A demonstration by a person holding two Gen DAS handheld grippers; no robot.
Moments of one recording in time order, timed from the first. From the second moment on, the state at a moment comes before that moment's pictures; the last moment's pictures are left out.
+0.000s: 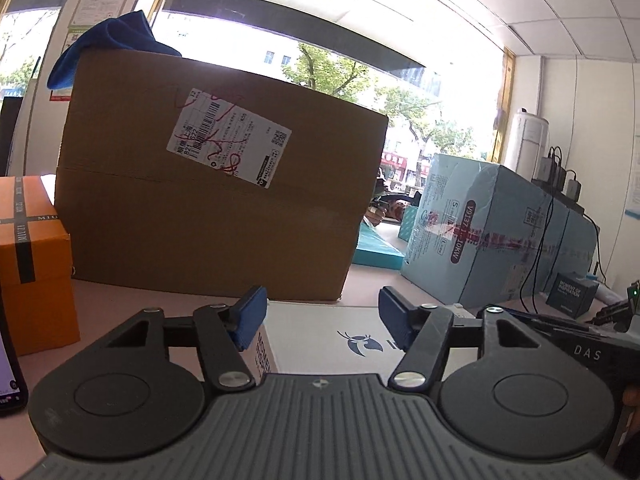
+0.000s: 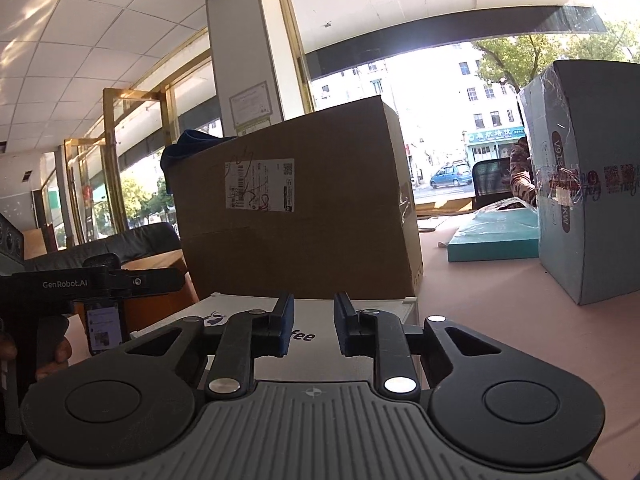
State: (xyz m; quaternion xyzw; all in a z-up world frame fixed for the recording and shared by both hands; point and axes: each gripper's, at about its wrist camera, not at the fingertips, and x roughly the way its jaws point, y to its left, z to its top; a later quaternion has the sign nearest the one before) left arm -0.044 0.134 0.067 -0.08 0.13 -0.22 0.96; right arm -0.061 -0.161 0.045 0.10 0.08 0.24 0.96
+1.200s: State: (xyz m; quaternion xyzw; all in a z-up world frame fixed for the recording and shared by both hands) left arm -0.050 0.122 0.040 -0.05 0.10 -0.23 0.97; right arm -0.066 -0.163 0.029 0.12 0.03 0.21 0.97
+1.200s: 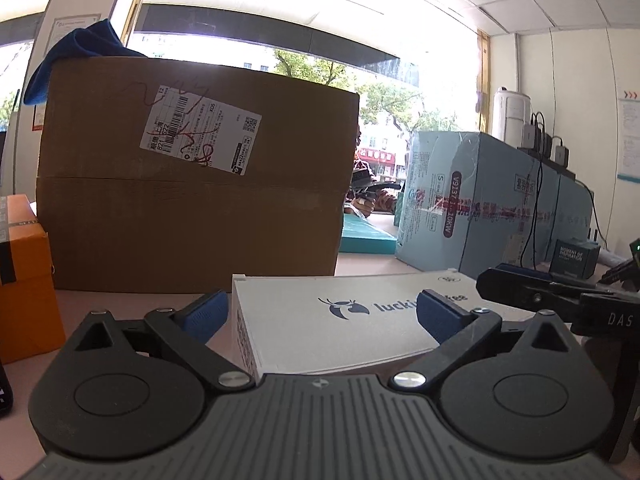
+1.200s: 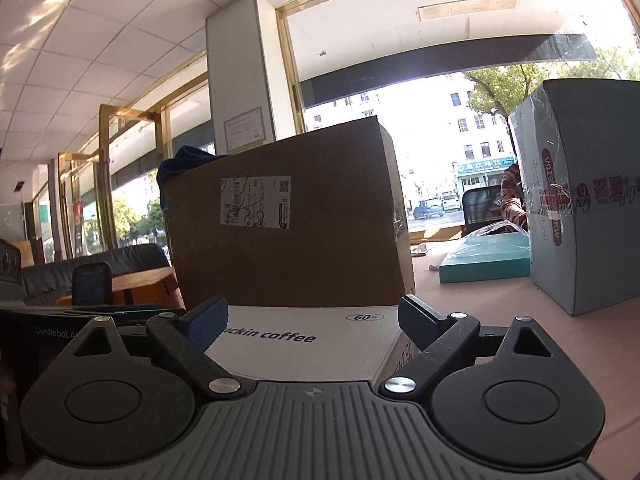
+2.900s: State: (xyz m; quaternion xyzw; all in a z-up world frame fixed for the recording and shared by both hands) left arm -0.004 0.163 0.044 -0.19 0.22 -0.17 0.94; right arm 0.010 -0.118 0.035 0.26 0.17 0.21 0.93
